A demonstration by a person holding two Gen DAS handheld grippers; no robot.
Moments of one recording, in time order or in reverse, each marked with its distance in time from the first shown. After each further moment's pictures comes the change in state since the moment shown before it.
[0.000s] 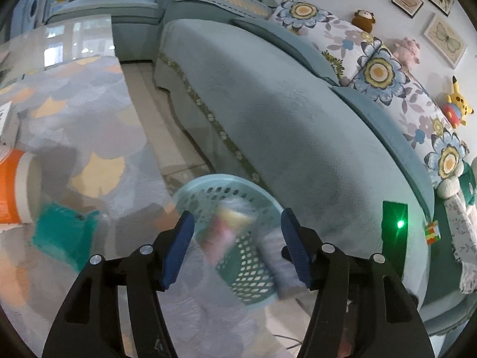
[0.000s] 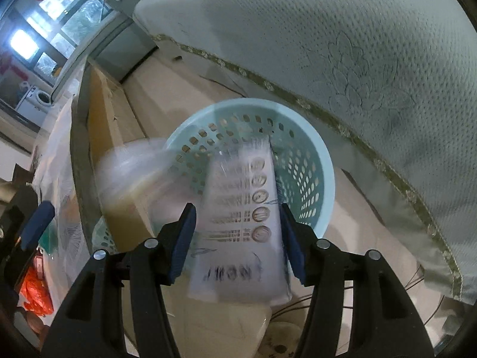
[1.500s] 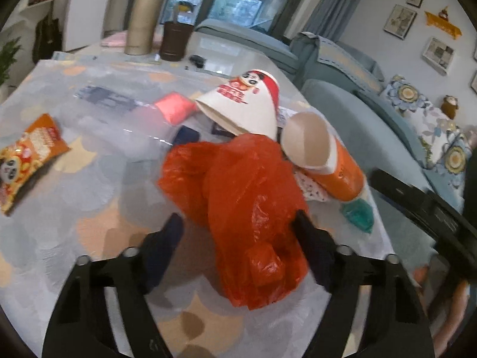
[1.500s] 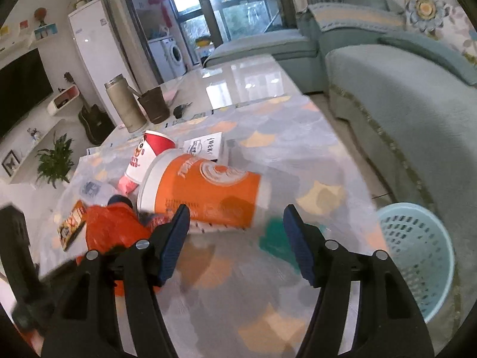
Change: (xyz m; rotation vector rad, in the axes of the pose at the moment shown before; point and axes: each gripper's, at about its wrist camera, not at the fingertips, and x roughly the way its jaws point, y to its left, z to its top) left arm -0.189 0.192 -0.082 -0.311 -0.252 0.360; right arm -0.036 0.278 -0.086 -0.622 -0.200 0.368
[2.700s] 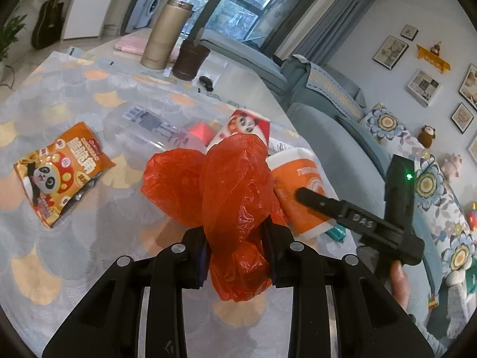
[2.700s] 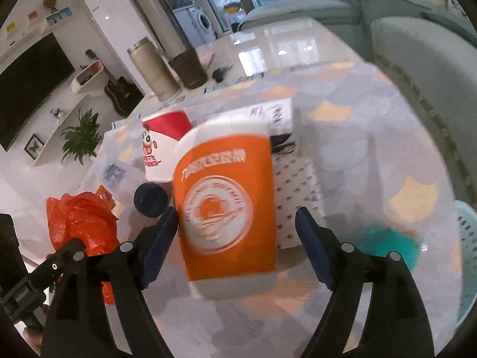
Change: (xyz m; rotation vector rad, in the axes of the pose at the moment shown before) left arm -0.062 0.055 0.009 -0.084 -0.054 -0.122; right arm 0.057 0.051 -0.002 -0.052 0.175 0.149
